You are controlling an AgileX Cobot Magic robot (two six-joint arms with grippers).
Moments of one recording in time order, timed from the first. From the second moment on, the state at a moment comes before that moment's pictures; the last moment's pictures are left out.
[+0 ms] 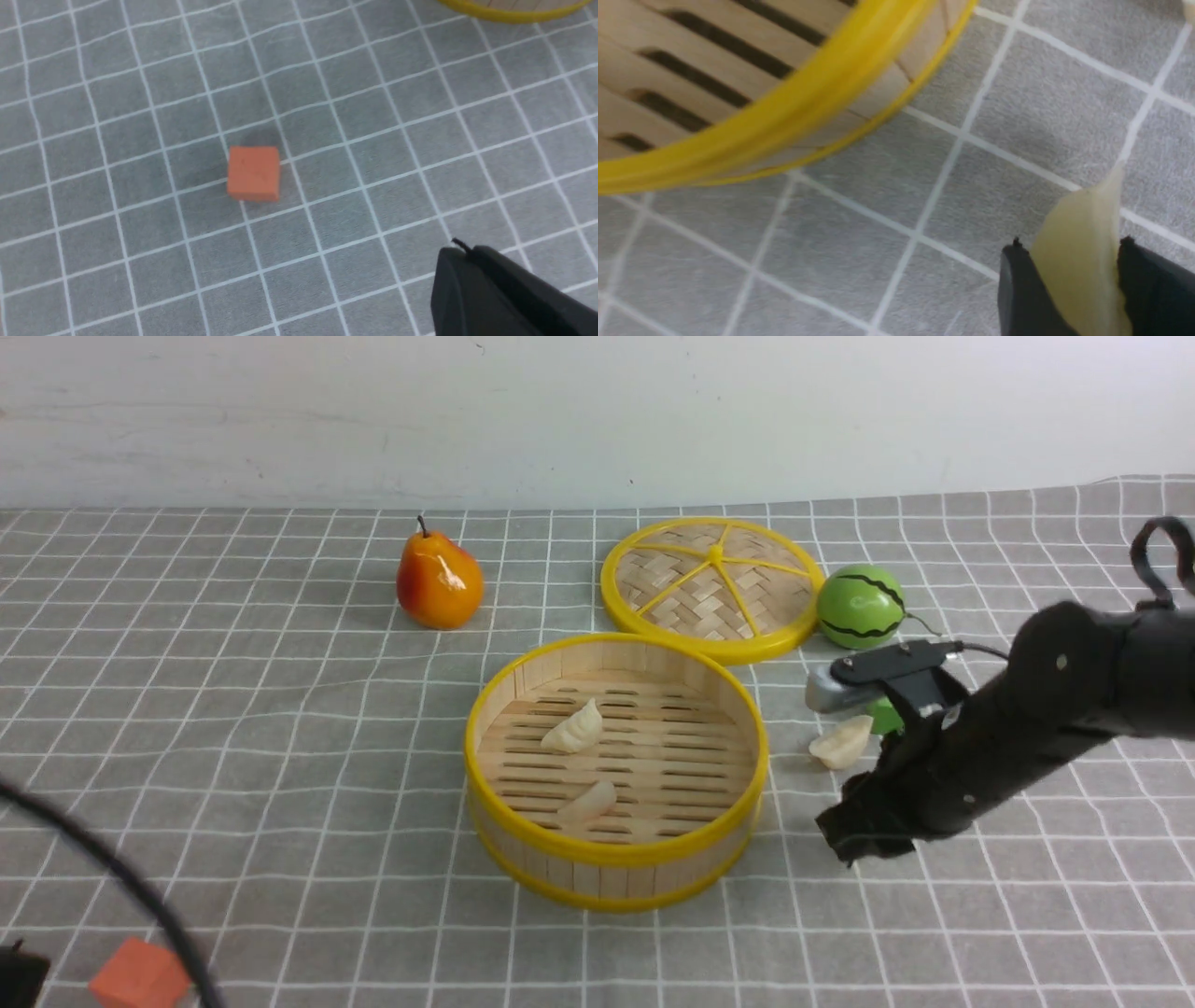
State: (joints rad) right arm 0.27 1.78 -1.12 0.38 0.58 -0.38; left arm -0.51 0.62 -0.72 0.20 1.04 -0.26
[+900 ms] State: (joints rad) right arm 0.45 1.88 -1.44 0.56 0.56 -0.47; left arm -0.51 0.27 -0.31 0.42 0.62 -0.45
